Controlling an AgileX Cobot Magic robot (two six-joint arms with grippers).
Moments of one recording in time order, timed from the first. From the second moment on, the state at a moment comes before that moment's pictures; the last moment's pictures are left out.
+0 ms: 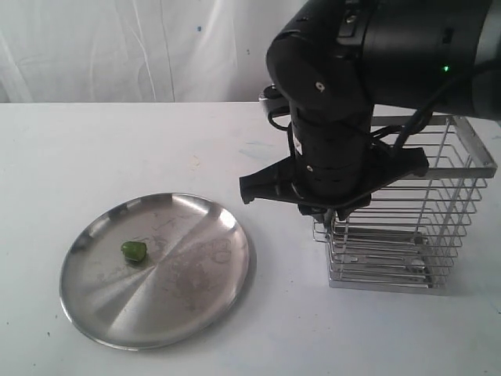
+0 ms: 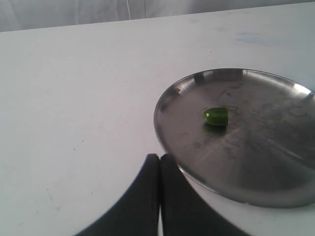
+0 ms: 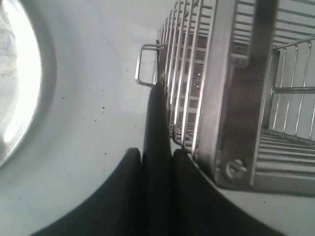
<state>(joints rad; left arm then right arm) -0.08 0.00 0.02 -0.11 0.34 0.11 0.81 1.65 -1.34 -0.36 1.22 0.84</state>
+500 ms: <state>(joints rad) -0.08 0.00 0.02 -0.11 0.34 0.11 0.80 1.47 -1.34 -0.25 1.23 0.84</state>
